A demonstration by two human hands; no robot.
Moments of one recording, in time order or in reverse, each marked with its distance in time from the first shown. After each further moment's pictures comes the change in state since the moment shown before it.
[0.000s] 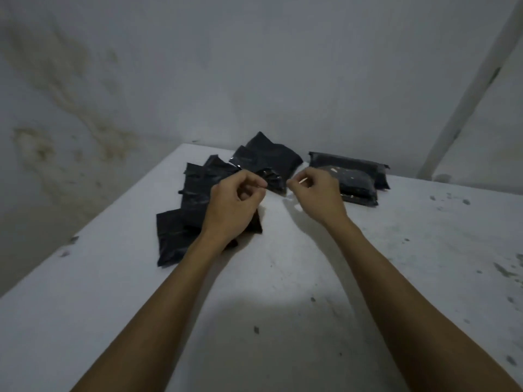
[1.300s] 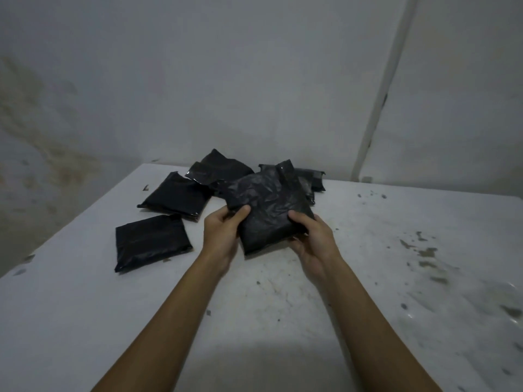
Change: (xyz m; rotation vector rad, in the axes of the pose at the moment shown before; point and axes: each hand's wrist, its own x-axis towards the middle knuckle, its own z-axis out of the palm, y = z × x) left_hand -0.043 0.022 0.081 -0.822 -0.012 -0.491; right_hand -0.101 0.039 -0.075 1.159 0.105 0.569
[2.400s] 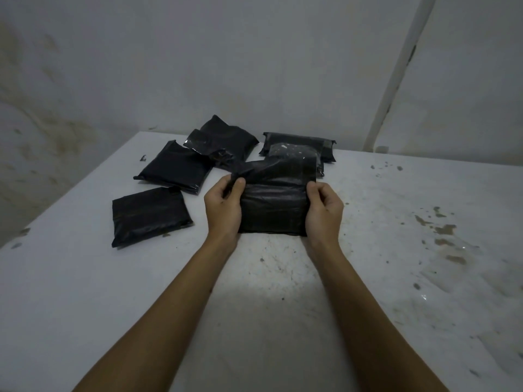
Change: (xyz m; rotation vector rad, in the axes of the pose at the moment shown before) left_hand -0.005 -0.010 0.002 0.235 0.159 0.240; right_hand 0.006 0.023 0.002 -0.400 0.187 -0.448
